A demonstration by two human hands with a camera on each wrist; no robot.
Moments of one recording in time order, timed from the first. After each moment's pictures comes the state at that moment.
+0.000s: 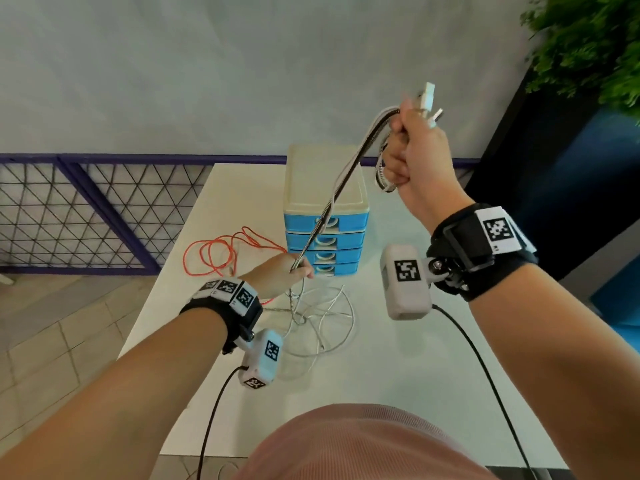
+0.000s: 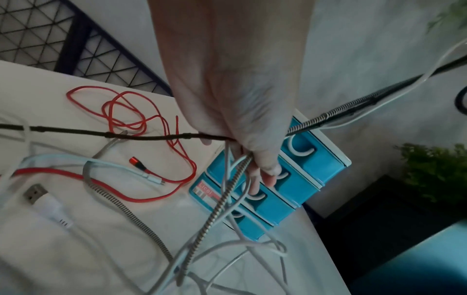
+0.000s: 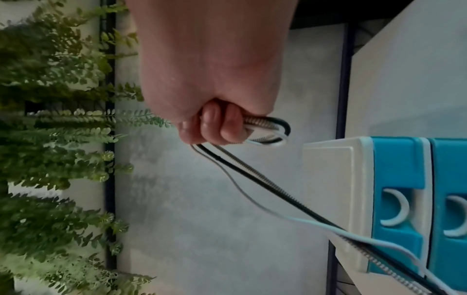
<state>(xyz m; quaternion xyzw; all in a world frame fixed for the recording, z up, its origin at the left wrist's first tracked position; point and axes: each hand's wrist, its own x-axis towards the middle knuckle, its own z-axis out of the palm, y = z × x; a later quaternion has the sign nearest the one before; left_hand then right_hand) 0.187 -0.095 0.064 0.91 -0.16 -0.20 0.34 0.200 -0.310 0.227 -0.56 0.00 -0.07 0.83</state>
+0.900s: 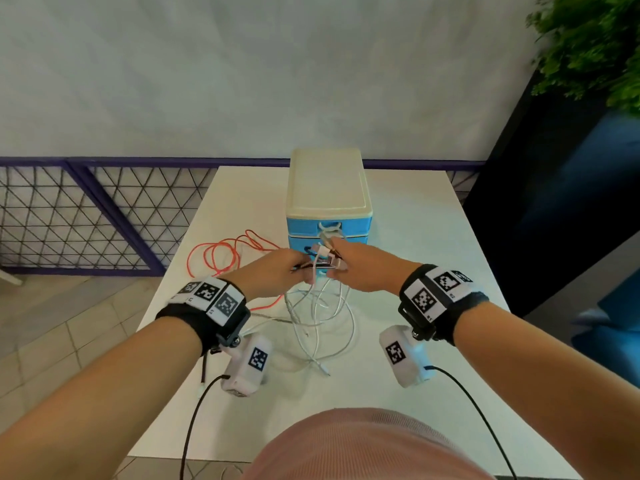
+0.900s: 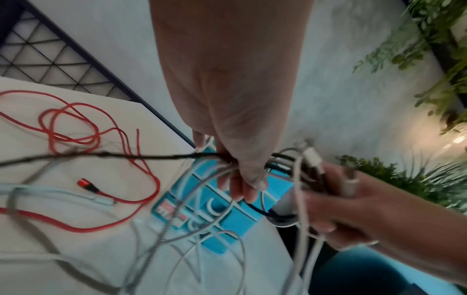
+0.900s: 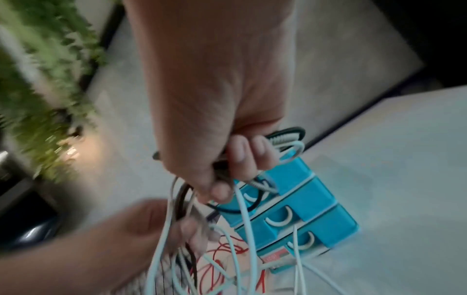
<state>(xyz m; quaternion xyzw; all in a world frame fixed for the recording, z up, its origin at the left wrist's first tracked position) 0.190 -0.094 0.091 0.92 -0.25 -0.17 0.25 0.178 -0.286 0.116 -0.94 -0.20 0.17 0.21</state>
